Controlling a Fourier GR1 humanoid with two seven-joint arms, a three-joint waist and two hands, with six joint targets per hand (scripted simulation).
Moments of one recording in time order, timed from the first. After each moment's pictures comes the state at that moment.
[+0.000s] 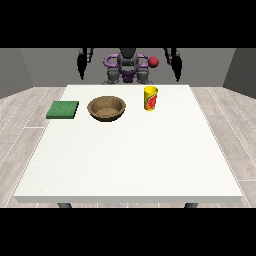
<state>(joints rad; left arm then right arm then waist) 0.01 0.14 0.01 -1.57 0.01 0.05 0.04 0.01 -0.09 0.01 -1.58 0.02 0.01 0.02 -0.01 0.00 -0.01</state>
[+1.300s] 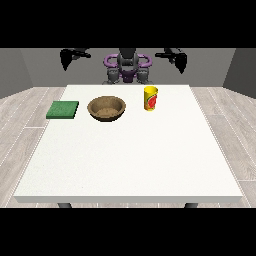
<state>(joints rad) -0.15 0.14 0.17 -1.55 0.16 -0.04 -0.15 -0.03 -0.20 -0.20 -1.62 -0.20 0.23 -0.07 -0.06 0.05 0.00</state>
